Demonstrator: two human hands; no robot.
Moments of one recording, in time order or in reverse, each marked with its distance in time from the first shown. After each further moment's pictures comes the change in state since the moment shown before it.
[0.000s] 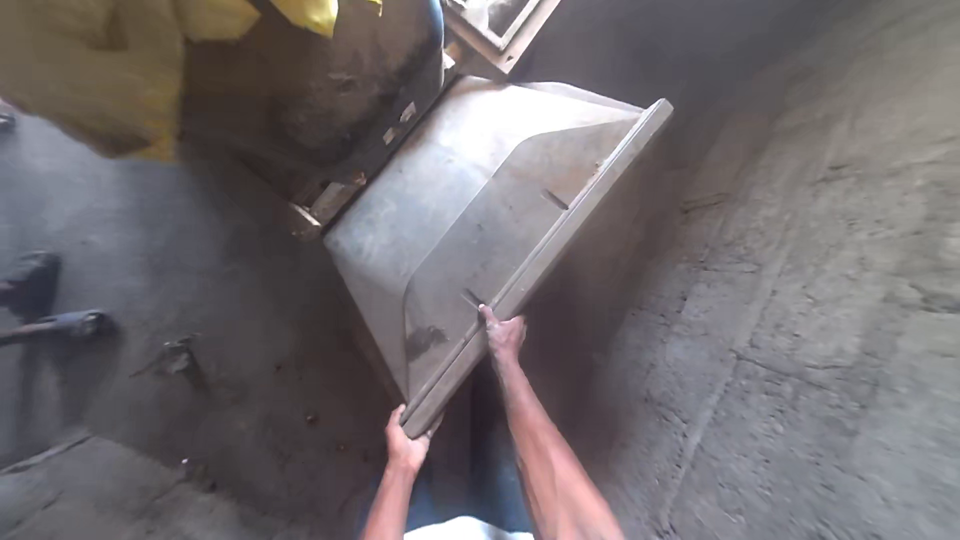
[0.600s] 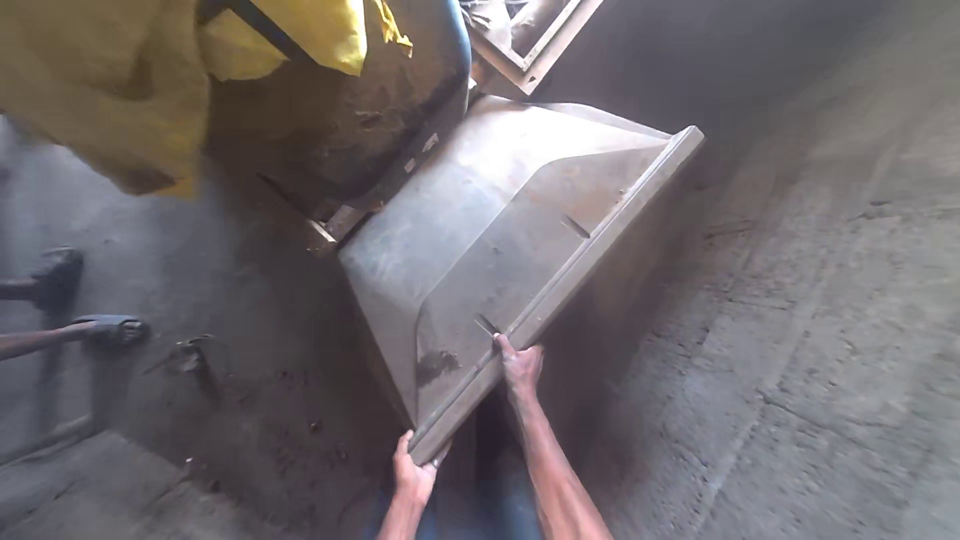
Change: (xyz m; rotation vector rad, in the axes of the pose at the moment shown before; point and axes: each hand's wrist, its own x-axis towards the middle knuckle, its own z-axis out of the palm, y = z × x) left_hand -0.008 0.002 0.010 0.001 0.086 0.000; right_hand 0.007 0.003 0.002 0.014 0.026 -0.053
